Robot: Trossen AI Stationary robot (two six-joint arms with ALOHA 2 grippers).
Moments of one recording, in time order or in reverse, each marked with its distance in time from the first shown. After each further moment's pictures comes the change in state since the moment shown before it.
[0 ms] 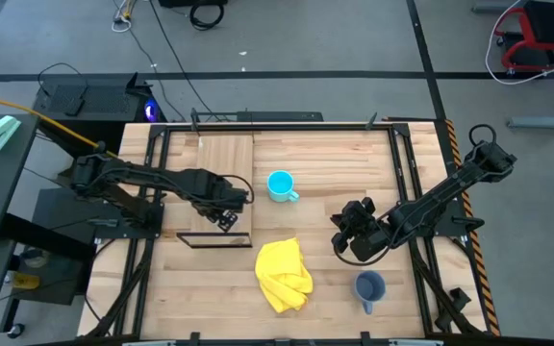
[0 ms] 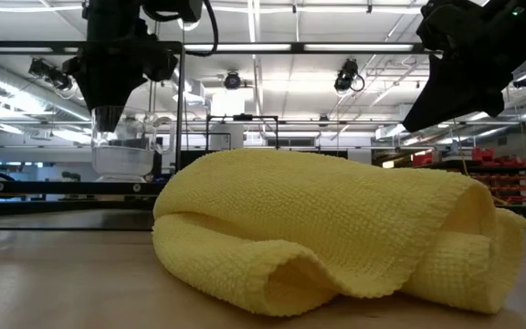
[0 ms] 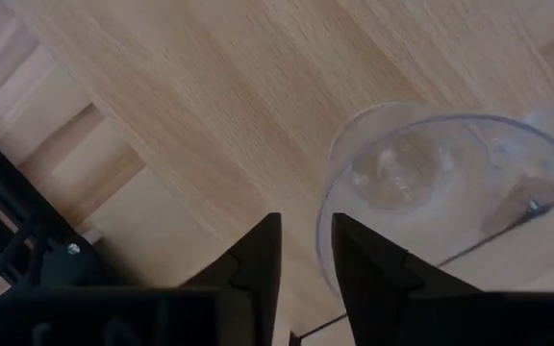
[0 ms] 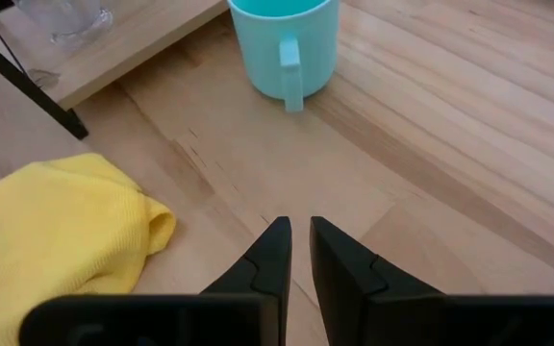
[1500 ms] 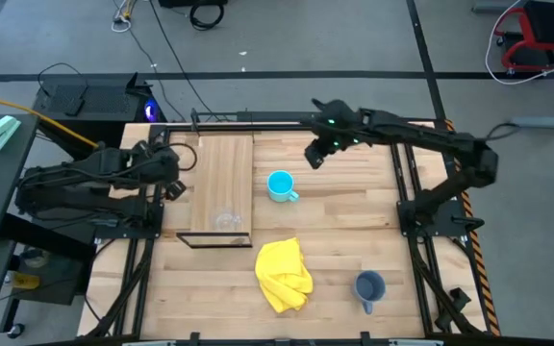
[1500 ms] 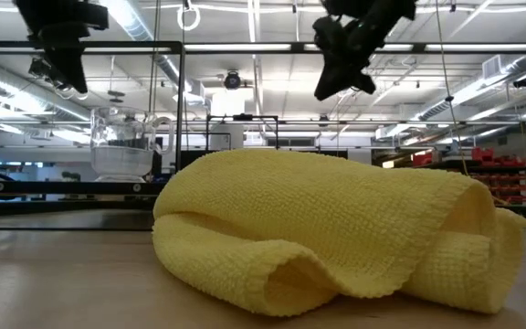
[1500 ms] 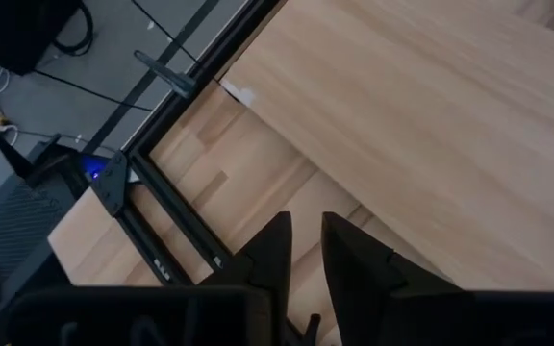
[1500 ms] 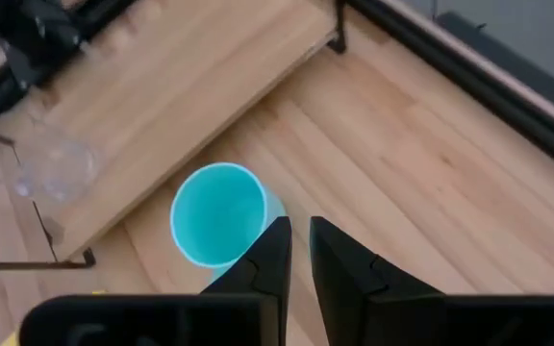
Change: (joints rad) left arm 0.190 -0.694 -0.232 -0.061 -0.446 0.513; right arm -0.941 0.167 0.617 -0.204 -0.879 -0.775
